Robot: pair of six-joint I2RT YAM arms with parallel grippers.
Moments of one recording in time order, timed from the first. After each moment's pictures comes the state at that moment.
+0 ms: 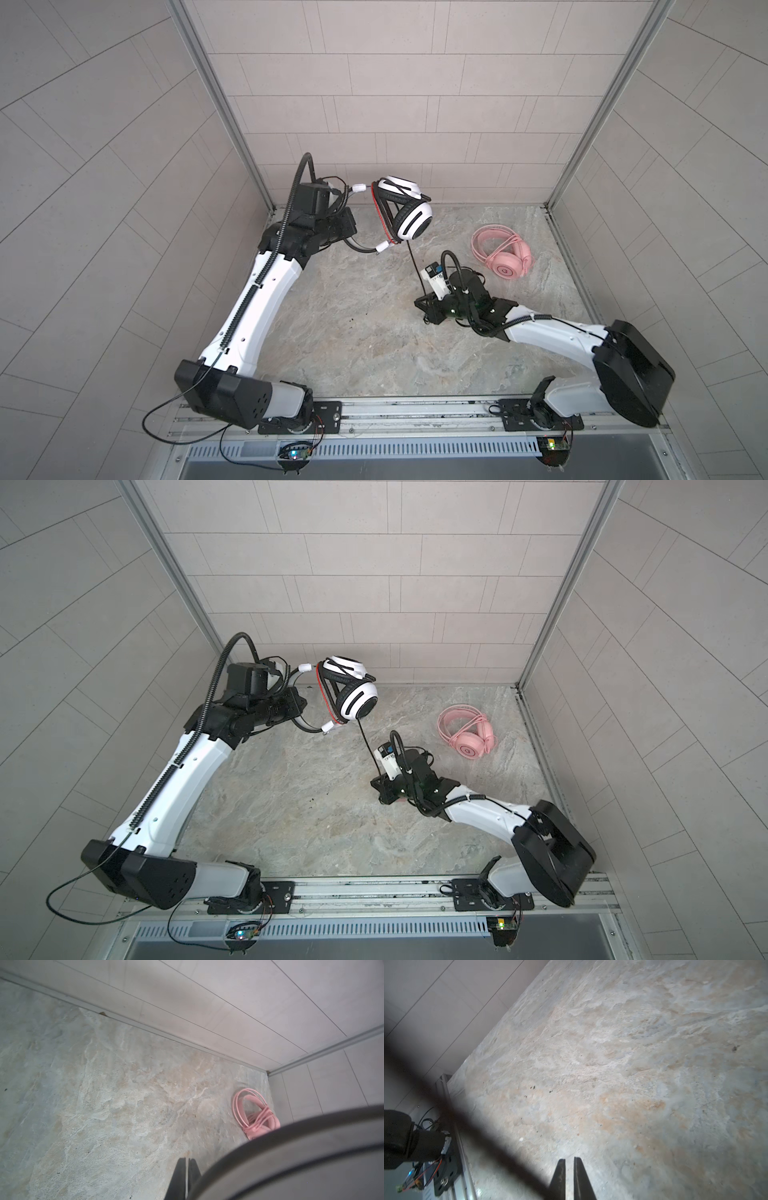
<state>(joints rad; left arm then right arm) -0.26 1.38 1.50 -0.76 0.09 -0.59 0.76 1.32 0.72 0.00 -0.22 0.30</state>
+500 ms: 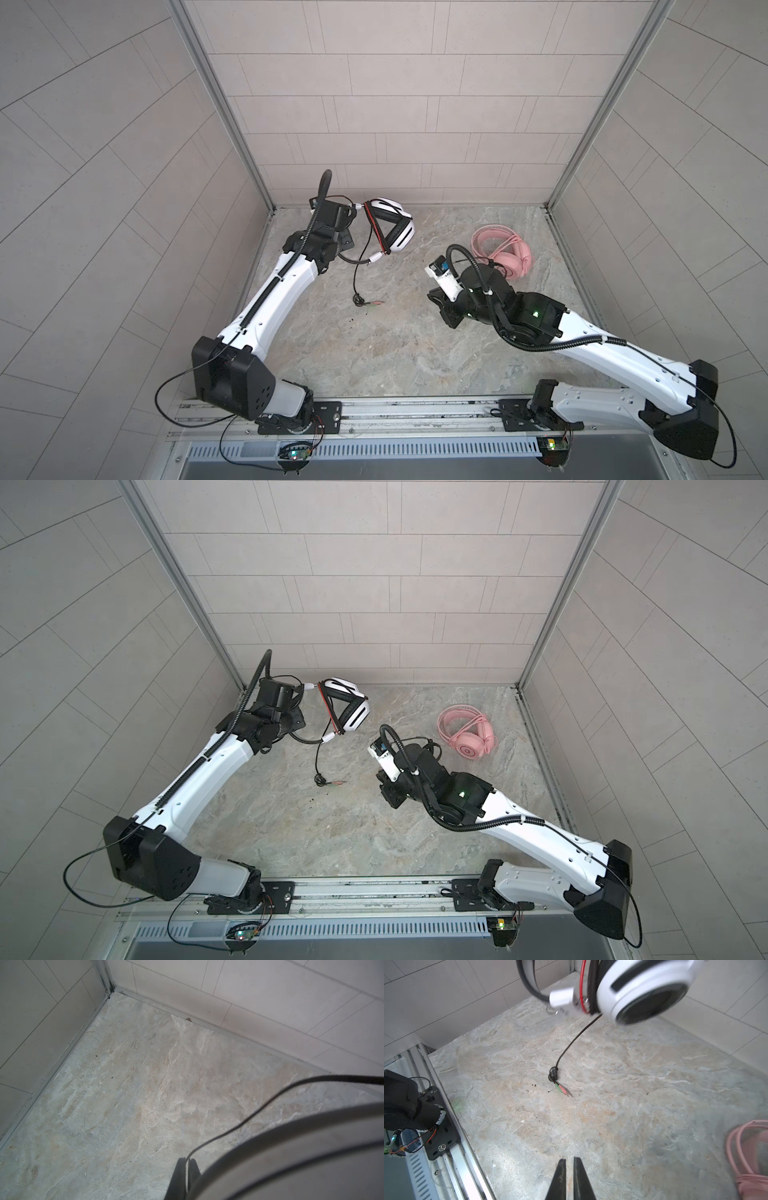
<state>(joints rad) -0.32 1.43 1.37 -0.76 -0.35 -0.56 0.91 1.10 1.08 -0.58 0.09 0.09</state>
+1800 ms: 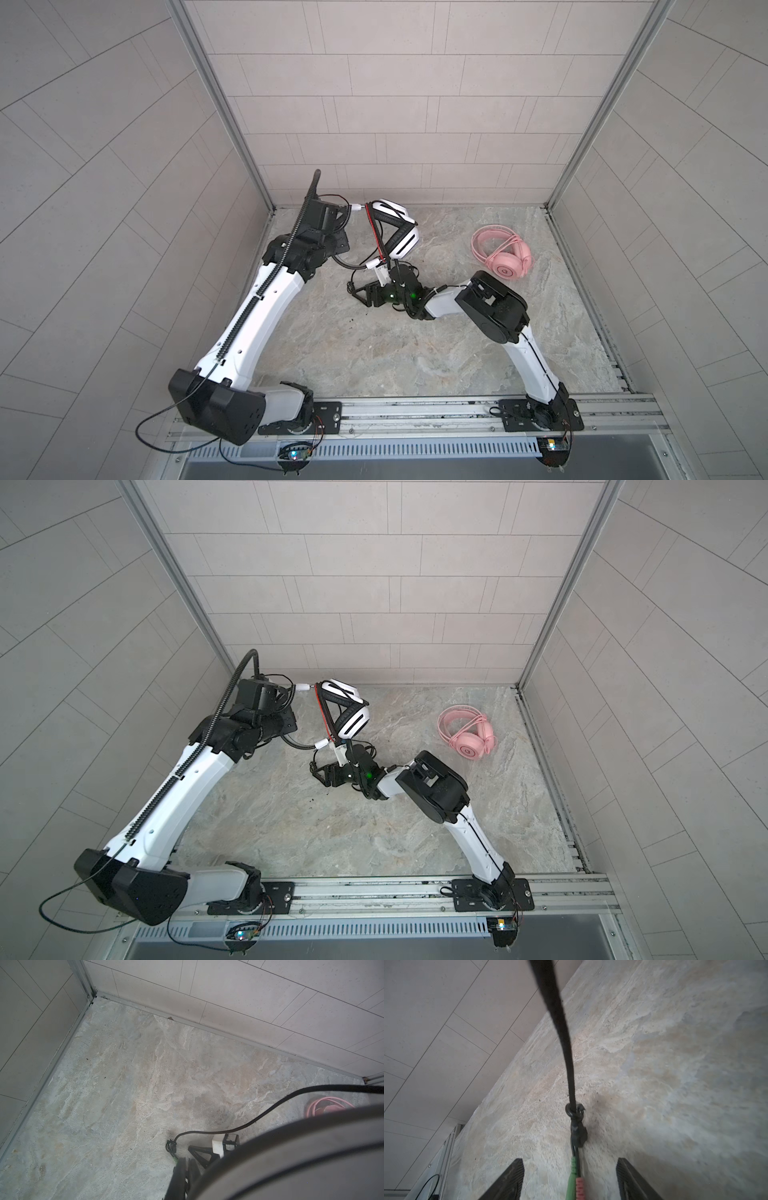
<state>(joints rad) -0.31 1.31 1.44 -0.88 -0.21 -0.50 0.79 2.30 1.30 0.65 -0.34 0.58</state>
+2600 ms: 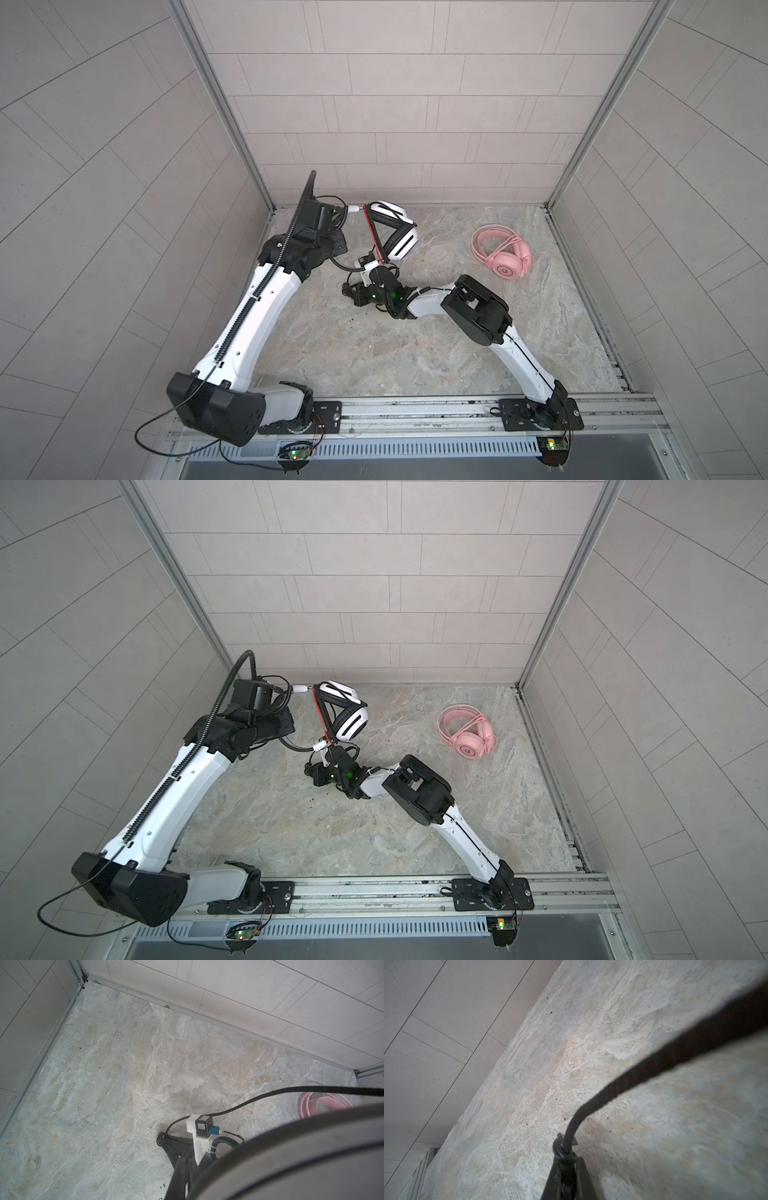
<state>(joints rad) -0.28 1.30 1.44 -0.92 -0.14 -0.51 0.86 2.40 1.50 0.49 -0.19 0.62</state>
